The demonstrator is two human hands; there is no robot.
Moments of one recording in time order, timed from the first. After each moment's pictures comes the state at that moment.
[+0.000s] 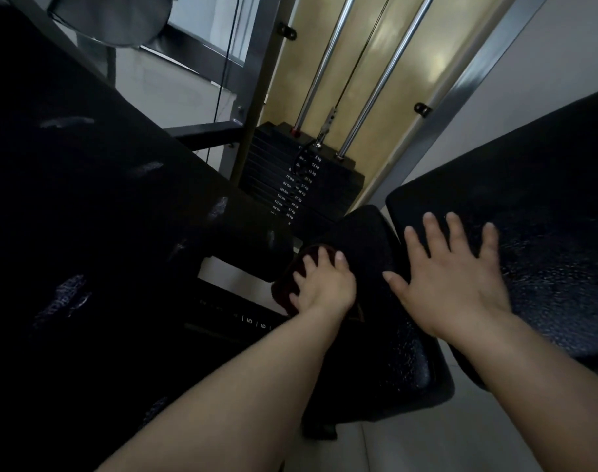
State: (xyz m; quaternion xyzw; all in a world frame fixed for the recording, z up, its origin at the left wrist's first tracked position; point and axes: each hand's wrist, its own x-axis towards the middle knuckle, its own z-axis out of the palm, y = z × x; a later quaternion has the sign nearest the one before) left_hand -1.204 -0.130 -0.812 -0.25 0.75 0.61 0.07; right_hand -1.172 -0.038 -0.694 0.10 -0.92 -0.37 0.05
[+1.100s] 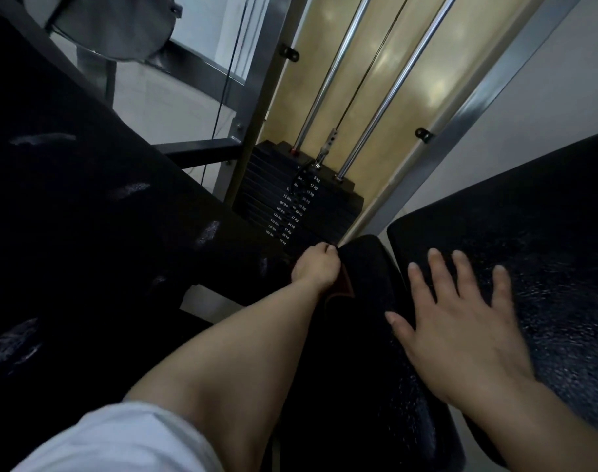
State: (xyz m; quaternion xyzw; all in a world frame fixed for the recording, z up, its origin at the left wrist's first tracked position) left_hand -1.298 -0.167 -0.821 -0.15 0.78 0.61 -0.02; right_hand -1.167 -0.040 -0.688 0.11 -0.93 -0.36 0.03
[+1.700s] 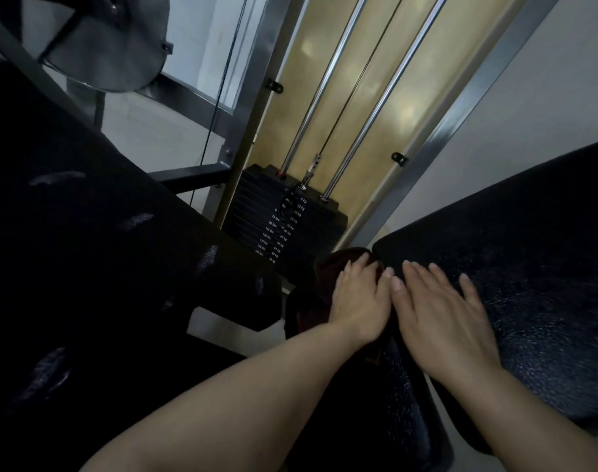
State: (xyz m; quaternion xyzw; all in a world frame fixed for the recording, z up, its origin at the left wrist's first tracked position) left_hand -1.237 -0.122 -0.770 0.04 0.79 0.60 -0.14; right_hand -1.173 -0.046 -0.682 0.11 -0.98 -0.15 0.10
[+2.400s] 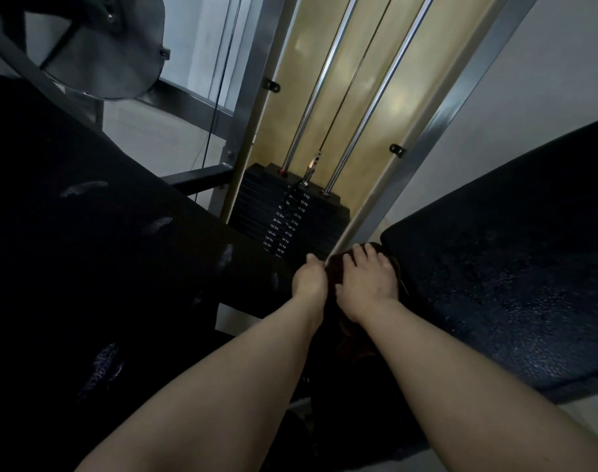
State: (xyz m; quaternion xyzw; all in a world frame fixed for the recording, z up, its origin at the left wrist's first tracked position) left_hand -1.230 -0.192 -0.787 -0.25 0.43 0.87 0.02; right_hand -1.237 -0.114 -0.749 0.11 -0.95 -0.29 0.03
